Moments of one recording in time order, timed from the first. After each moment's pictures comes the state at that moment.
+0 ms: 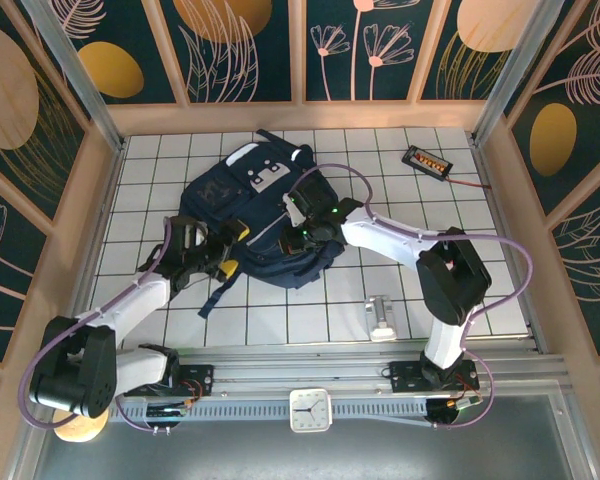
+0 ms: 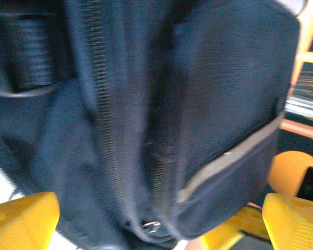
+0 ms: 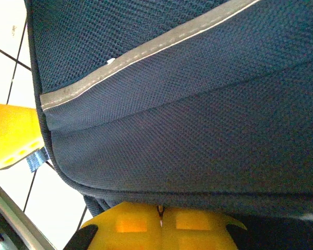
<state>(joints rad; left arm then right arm) -0.27 1.22 0.53 0.03 0.49 -1.37 0.79 1.80 1.33 -0.53 -0.29 0.42</state>
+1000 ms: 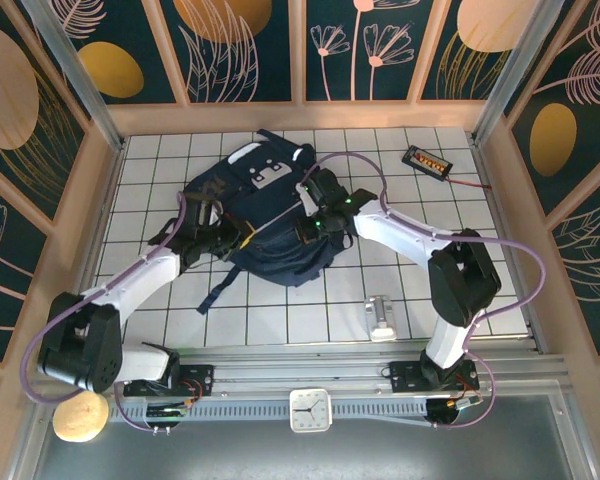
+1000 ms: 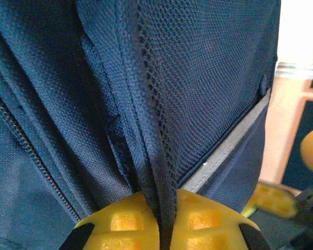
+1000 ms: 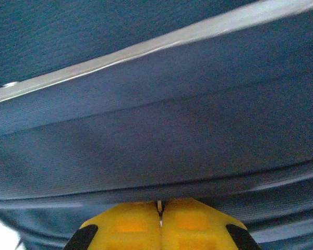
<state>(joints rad) -0.32 1.32 0.77 -0.22 0.43 -1.11 0.70 1.76 1.35 -0.61 -0.15 0.25</state>
